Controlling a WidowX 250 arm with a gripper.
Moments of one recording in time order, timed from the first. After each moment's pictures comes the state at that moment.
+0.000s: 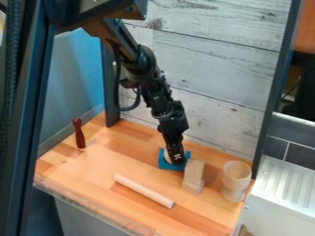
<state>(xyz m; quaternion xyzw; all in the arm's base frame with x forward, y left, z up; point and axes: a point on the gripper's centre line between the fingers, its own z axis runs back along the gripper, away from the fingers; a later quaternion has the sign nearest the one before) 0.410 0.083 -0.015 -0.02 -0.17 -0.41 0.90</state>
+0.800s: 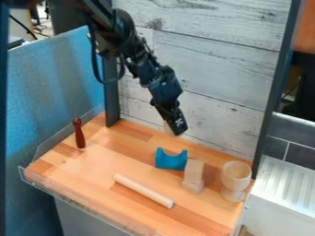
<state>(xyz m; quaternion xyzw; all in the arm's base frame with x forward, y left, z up) 0.401 0.083 0.057 -0.09 -0.24 -0.32 0.91</state>
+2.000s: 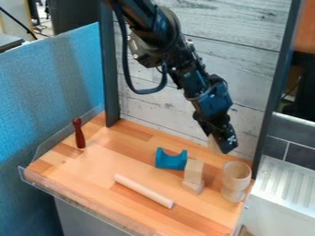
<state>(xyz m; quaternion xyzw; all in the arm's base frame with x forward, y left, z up) 0.385 -0.010 0.061 -0.11 -0.24 -0.32 0.91</state>
